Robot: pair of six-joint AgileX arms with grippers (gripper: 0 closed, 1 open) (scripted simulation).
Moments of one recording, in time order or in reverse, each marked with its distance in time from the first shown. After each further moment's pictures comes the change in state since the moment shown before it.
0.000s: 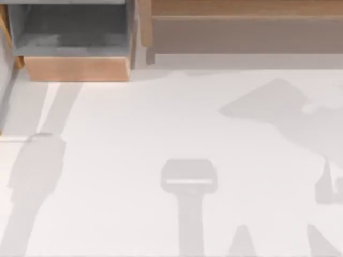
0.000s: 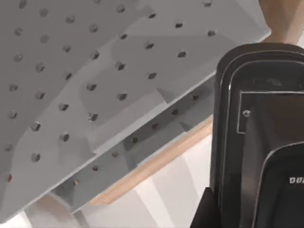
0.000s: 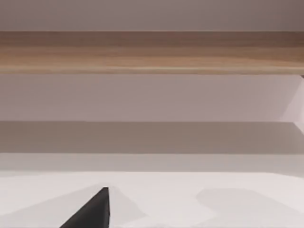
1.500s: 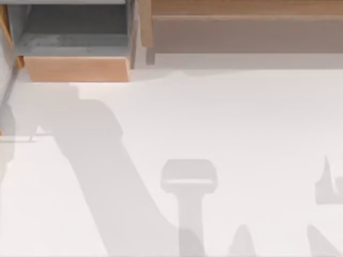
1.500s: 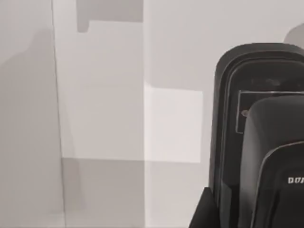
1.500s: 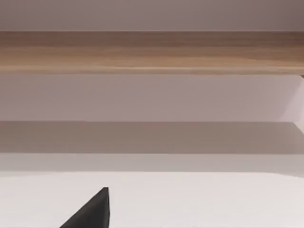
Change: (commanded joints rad) left arm 0.526 0.433 -0.066 0.096 -0.121 -0.081; right arm 0.000 0.000 0.000 0.000 0.000 0.000
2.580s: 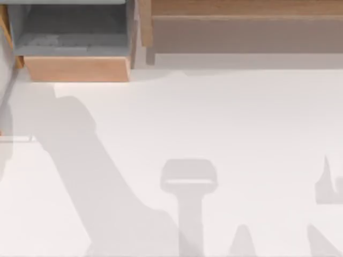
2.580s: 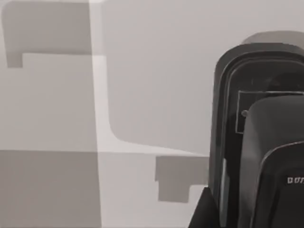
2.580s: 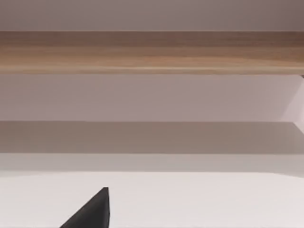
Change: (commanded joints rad) left arm -0.003 0.070 -0.067 -0.010 0.020 -0.014; right arm 0.000 0.000 0.000 0.000 0.000 0.000
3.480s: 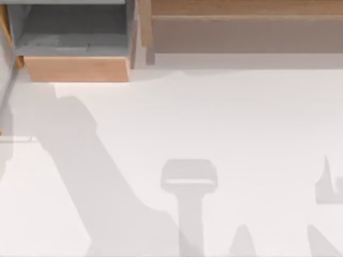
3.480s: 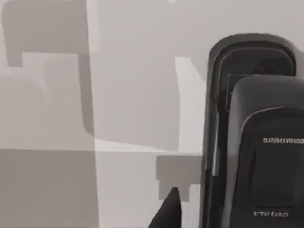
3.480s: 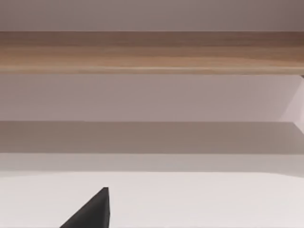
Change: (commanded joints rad) left arm 0.000 0.000 0.000 0.000 0.000 0.000; right arm 0.000 0.000 0.000 0.000 0.000 0.000
